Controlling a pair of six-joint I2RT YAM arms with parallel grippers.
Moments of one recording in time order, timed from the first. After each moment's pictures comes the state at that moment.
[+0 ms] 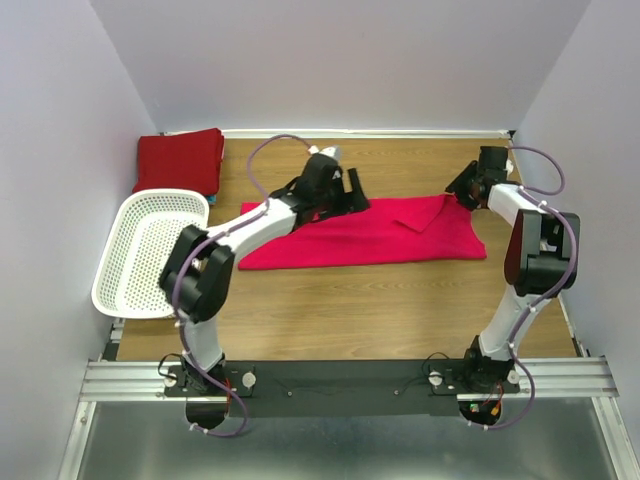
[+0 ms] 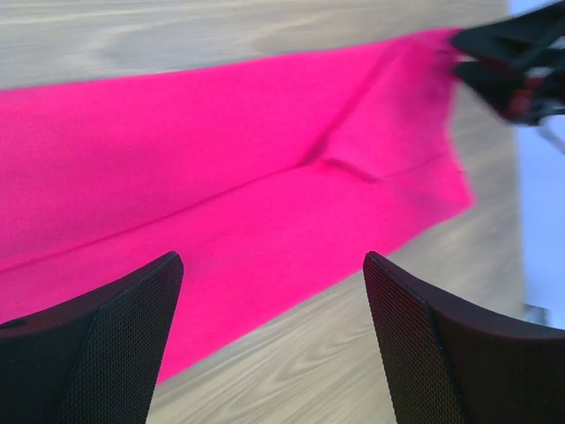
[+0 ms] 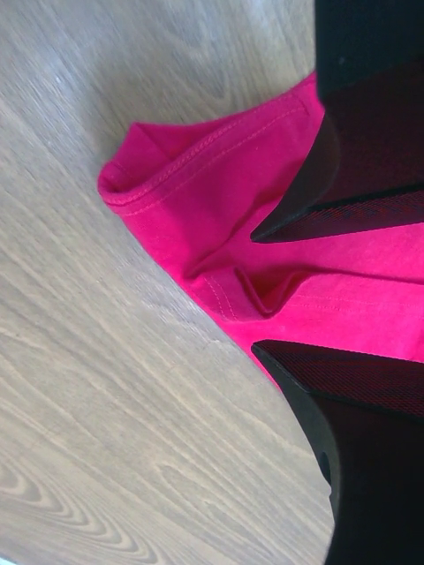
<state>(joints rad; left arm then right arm) -0.61 1.78 1.31 -0.14 0.10 -0.69 -0.10 1.90 1.27 -0.18 0.00 0.66</state>
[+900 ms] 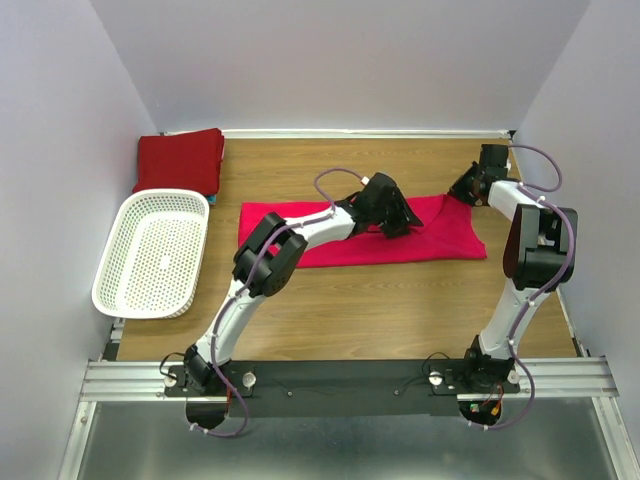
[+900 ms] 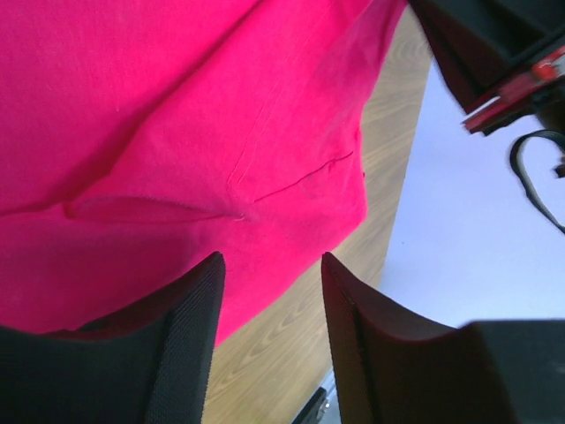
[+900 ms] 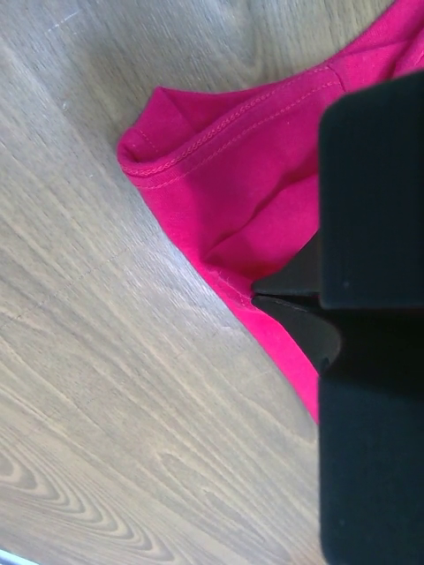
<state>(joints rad) -0.80 2.34 1.78 -0.02 0.25 -1.20 -0.11 1.96 1.32 -0.17 -0.08 0.66</state>
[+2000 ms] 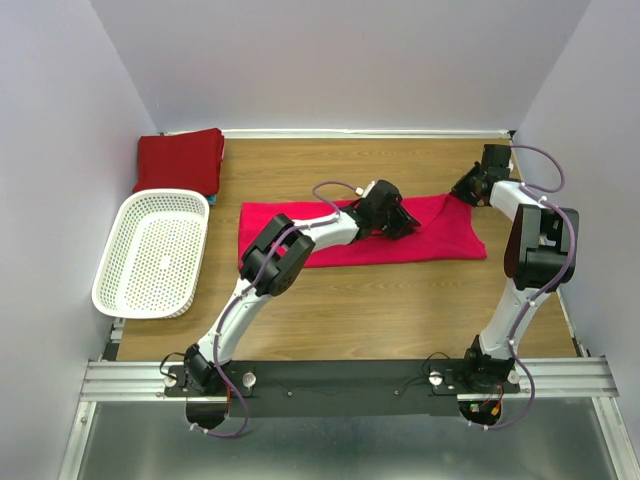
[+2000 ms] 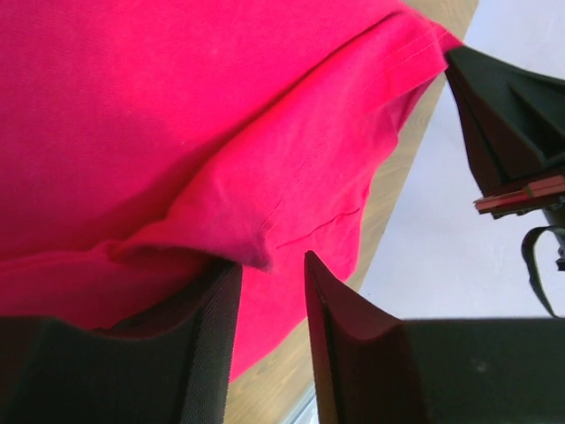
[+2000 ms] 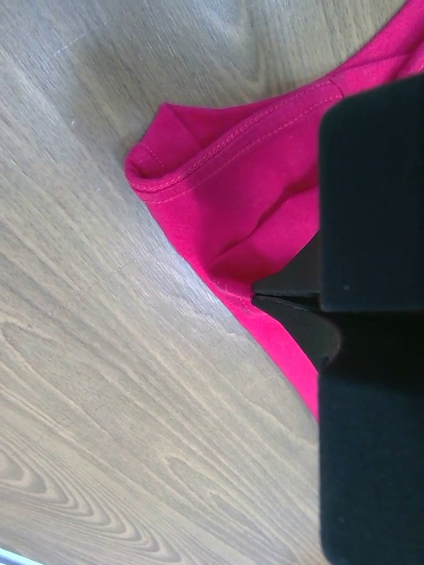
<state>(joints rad) -0.82 2.41 1.79 0.02 0.14 -1.41 -0.12 1.96 1.32 -0.17 -0.08 0.65</state>
